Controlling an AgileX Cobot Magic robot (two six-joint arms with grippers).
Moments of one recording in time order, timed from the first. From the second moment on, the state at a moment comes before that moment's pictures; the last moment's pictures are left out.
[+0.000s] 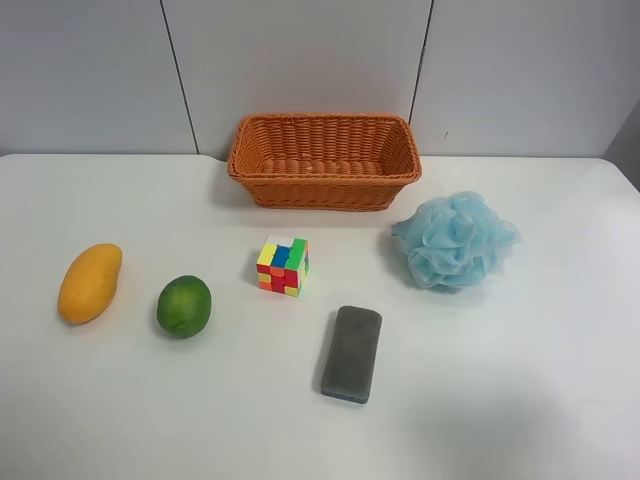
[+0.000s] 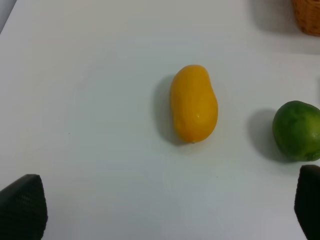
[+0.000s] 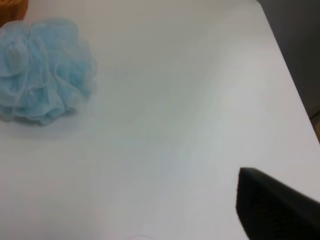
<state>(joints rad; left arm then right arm) -0.03 -0.01 -0.51 0.08 1.07 -0.11 0.02 0.00 -0.48 0.00 1.06 -0.02</state>
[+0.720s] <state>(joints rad) -0.03 -0.01 -0.51 0.08 1.07 -0.11 0.02 0.00 -0.48 0.00 1.06 -0.02</state>
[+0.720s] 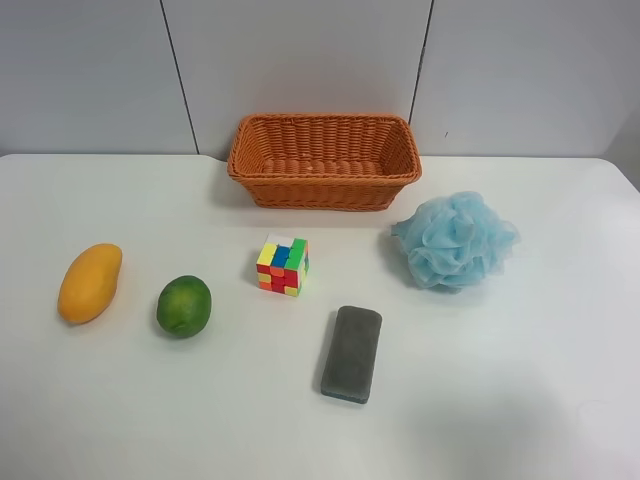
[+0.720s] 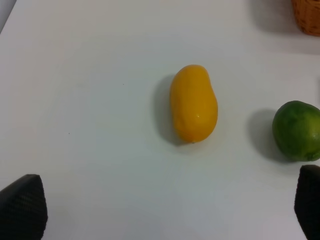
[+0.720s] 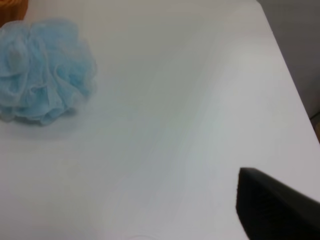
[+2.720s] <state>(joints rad) -0.37 1.66 -0.83 -0.21 0.52 0.07 0.02 0.00 -0.48 0.00 1.06 -0.02</state>
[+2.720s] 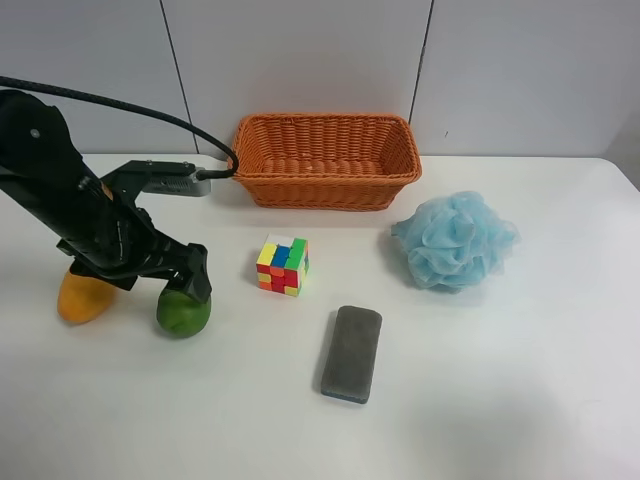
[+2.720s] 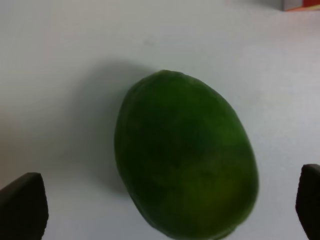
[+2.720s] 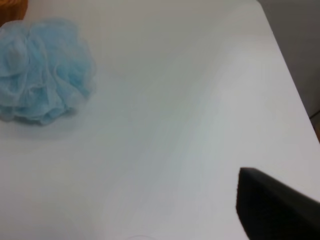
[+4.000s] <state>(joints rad) -0.37 1.75 -0.83 -0.21 0.47 0.07 0.02 0.00 -0.48 0.00 1.06 -0.02</state>
